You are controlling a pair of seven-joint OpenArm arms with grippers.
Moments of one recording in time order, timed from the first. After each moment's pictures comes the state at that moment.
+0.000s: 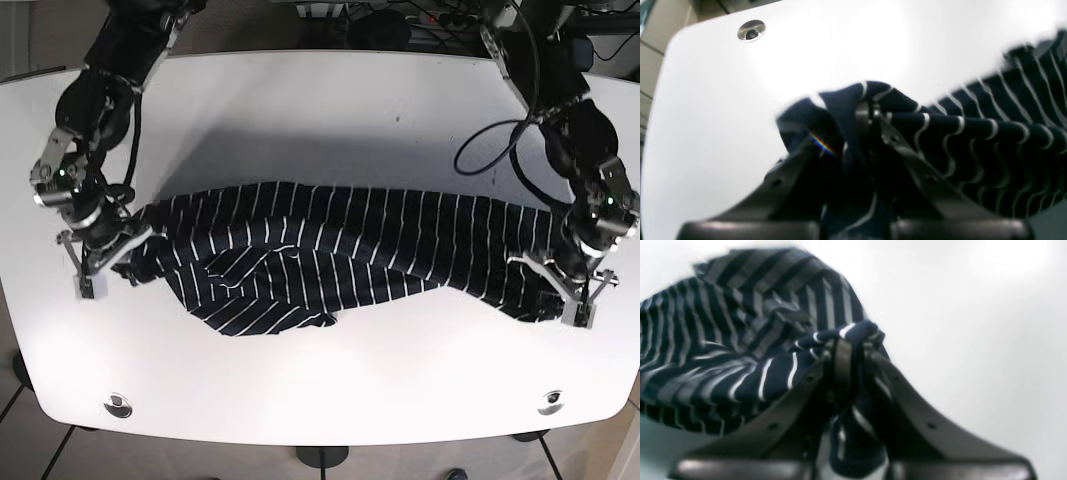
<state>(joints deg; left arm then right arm) -17.4 -14.7 -25.8 92.9 -16.8 -34.5 49.6 10.0 7.9 27.0 103.0 19.2 24.7 -61.1</state>
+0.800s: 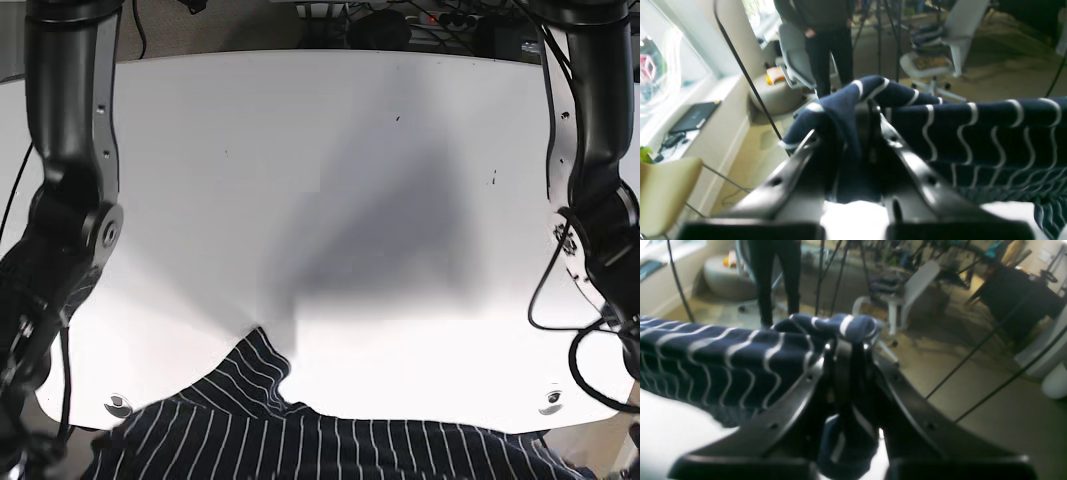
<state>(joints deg) -64.4 -20.3 -19.0 62.7 -8.5 -32.8 37.5 60.2 15.7 13.9 88.6 13.5 25.1 -61.8</state>
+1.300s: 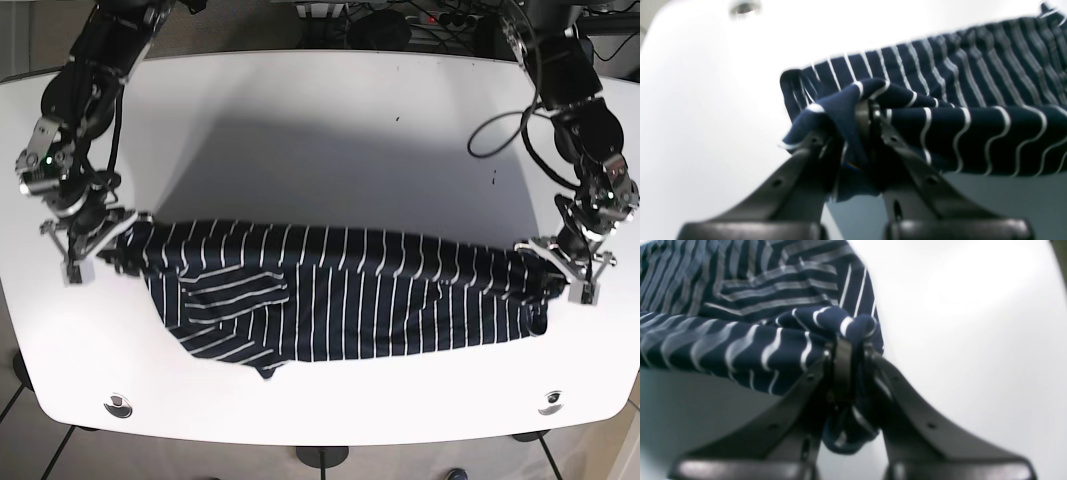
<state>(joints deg) -8.5 -19.5 -24.2 86.7 -19.0 -32.7 37.6 1.1 11.9 28.3 108.3 23.5 24.7 -62.6</state>
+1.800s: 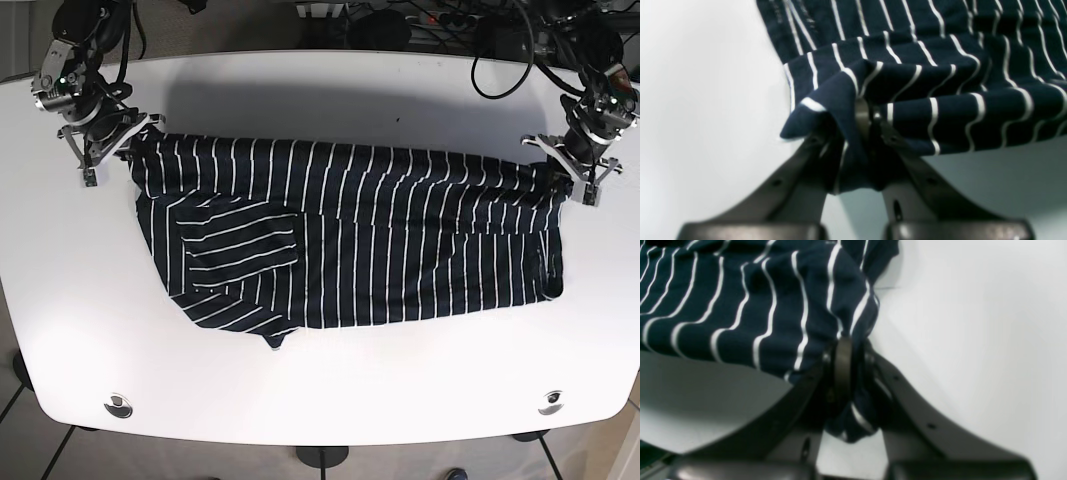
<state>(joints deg) 13.3 -18.1 -36.0 95.2 -19.8 -40.1 37.5 -18.5 11.3 30.7 110.6 26.9 25.1 -62.0</state>
